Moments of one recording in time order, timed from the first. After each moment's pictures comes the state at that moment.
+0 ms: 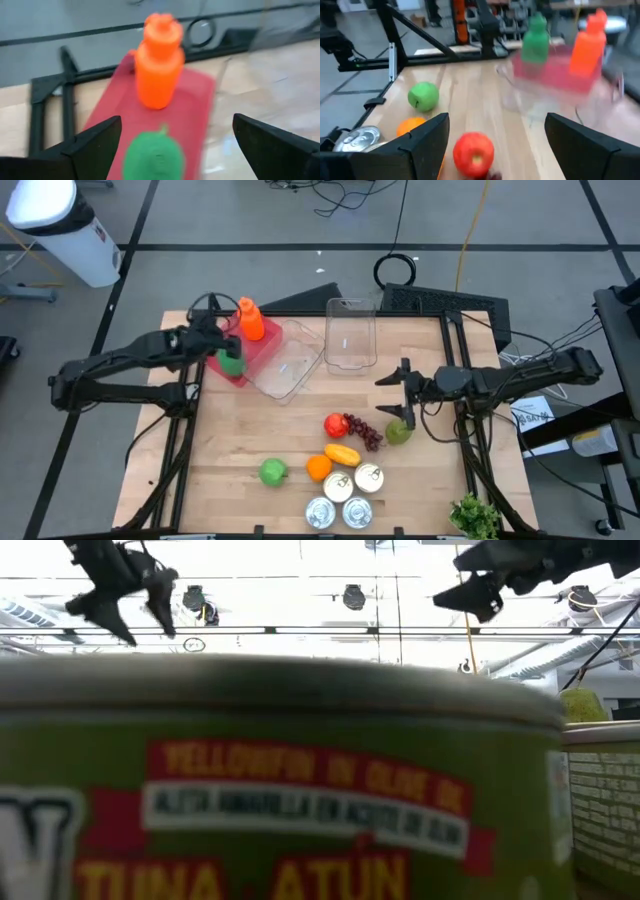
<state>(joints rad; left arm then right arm) 0.32 0.84 0.92 -0.96 -0.59 -0.79 0.15 0.81 0.51 0.07 0.13 0.15</state>
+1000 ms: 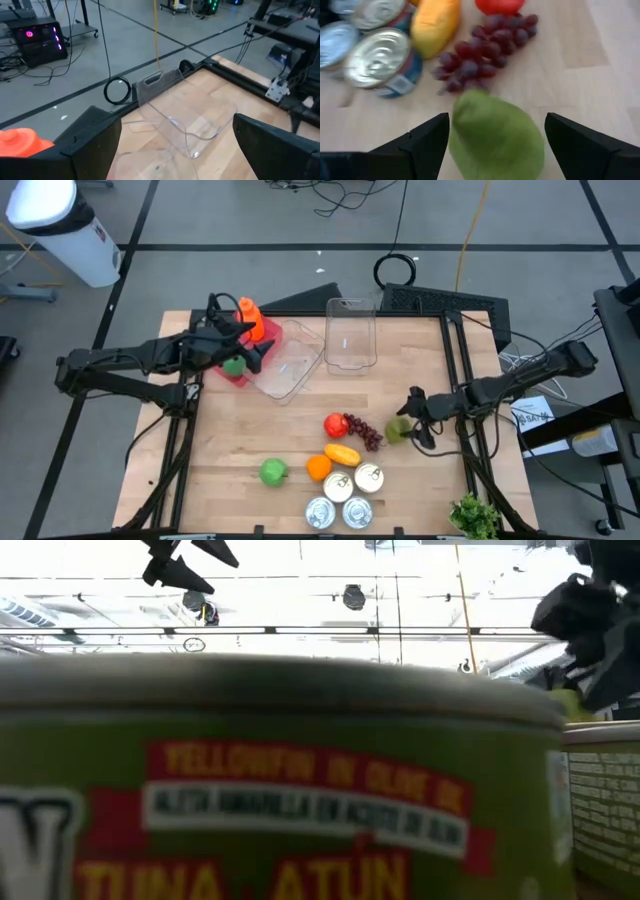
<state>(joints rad) 0.08 0.93 0.96 -0.40 -0.56 -0.37 0.32 0.75 0.28 -0.23 0.08 0.35</state>
